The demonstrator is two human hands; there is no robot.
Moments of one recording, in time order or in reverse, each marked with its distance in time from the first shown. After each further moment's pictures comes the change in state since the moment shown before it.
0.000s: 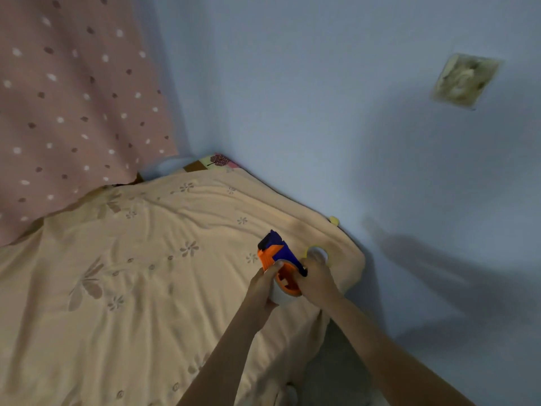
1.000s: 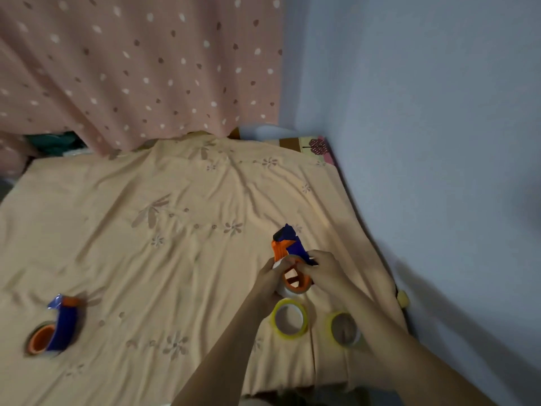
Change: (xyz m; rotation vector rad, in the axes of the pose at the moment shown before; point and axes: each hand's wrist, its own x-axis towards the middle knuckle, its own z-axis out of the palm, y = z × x) left_hand 0.155 0.048 0.020 -0.352 0.499 0.119; right_hand 0.253 -0.010 0.000 0.026 -0.628 -0.222
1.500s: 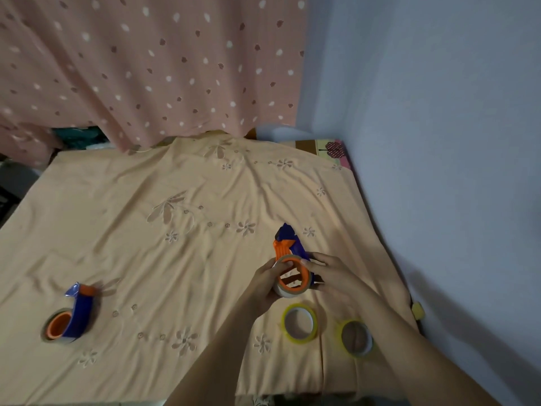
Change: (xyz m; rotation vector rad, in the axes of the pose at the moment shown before) left_hand -0.003 0.013 -0.035 0.045 -0.042 0.025; right_hand 0.013 -0.009 0.002 0.467 -0.320 0.176
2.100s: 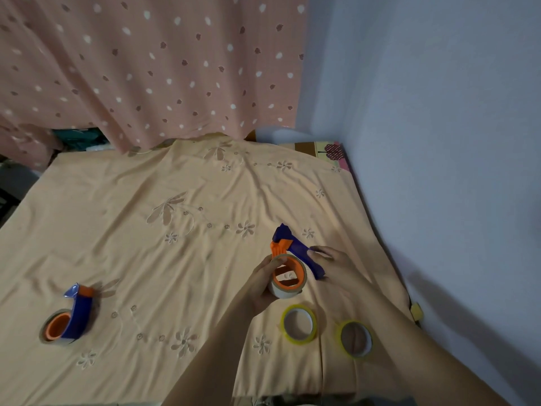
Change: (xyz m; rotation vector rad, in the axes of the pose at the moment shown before) left_hand -0.001 0.006 -0.007 -0.096 -0.051 -0.029; right_hand 0.009 0.003 -0.011 -0.161 0.220 -0.107
